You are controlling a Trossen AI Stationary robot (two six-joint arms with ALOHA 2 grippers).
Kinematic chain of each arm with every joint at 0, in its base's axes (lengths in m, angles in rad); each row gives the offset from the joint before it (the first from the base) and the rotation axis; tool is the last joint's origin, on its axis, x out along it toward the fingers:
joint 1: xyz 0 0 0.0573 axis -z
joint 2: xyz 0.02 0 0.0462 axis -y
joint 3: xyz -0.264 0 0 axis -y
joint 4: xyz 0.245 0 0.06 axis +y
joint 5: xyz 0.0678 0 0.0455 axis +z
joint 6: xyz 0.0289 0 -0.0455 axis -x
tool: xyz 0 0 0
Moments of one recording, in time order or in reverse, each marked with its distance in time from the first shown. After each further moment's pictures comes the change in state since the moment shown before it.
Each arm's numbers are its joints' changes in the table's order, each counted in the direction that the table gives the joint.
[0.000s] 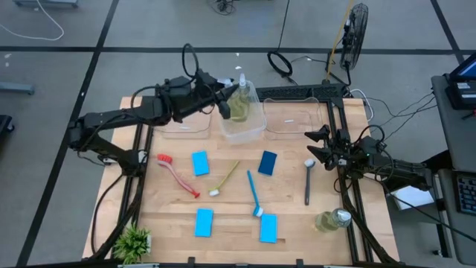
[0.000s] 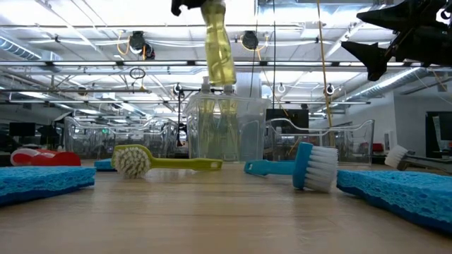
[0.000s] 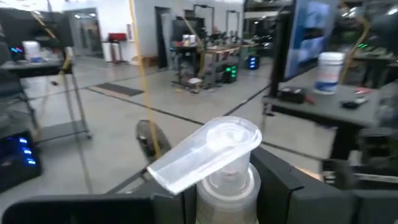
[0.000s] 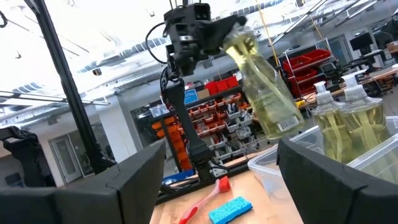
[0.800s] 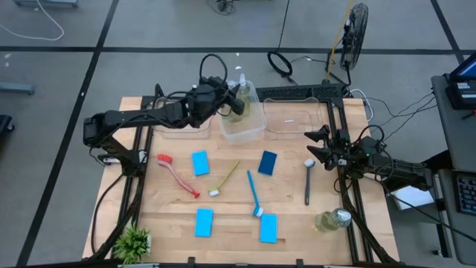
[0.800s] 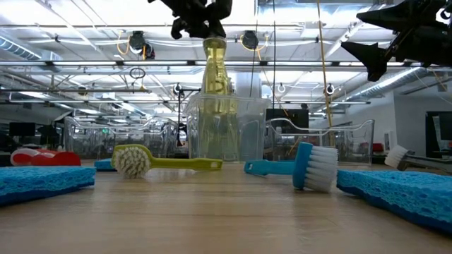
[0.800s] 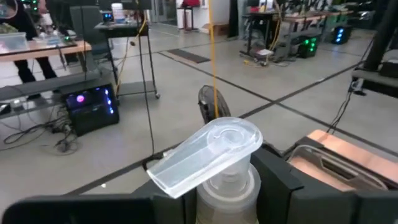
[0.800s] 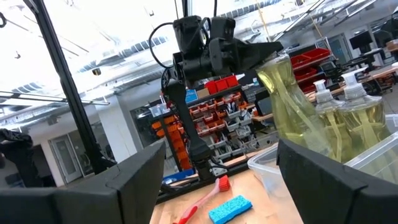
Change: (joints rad) left arm 0.010 -0.146 -0.001 0.017 0.325 0.114; right arm 0.000 0.000 0.000 0.004 -0.003 -0.005
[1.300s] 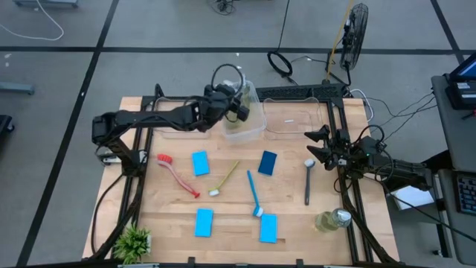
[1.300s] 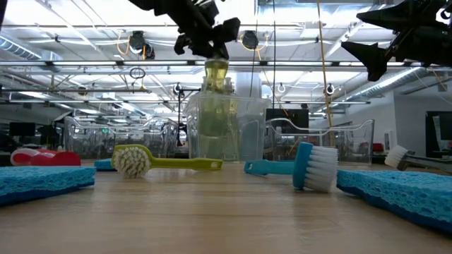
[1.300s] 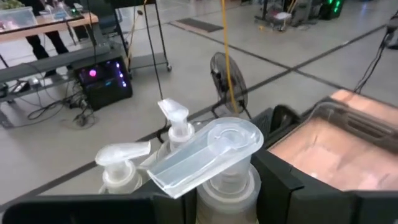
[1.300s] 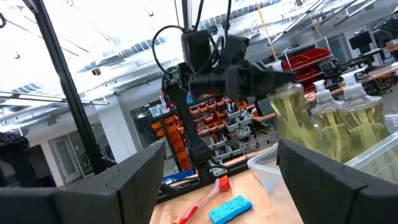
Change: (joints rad) left arm 0.013 -0.096 -0.001 0.072 0.052 0.055; right arm 0.000 0.000 0.000 0.000 0.001 0.000
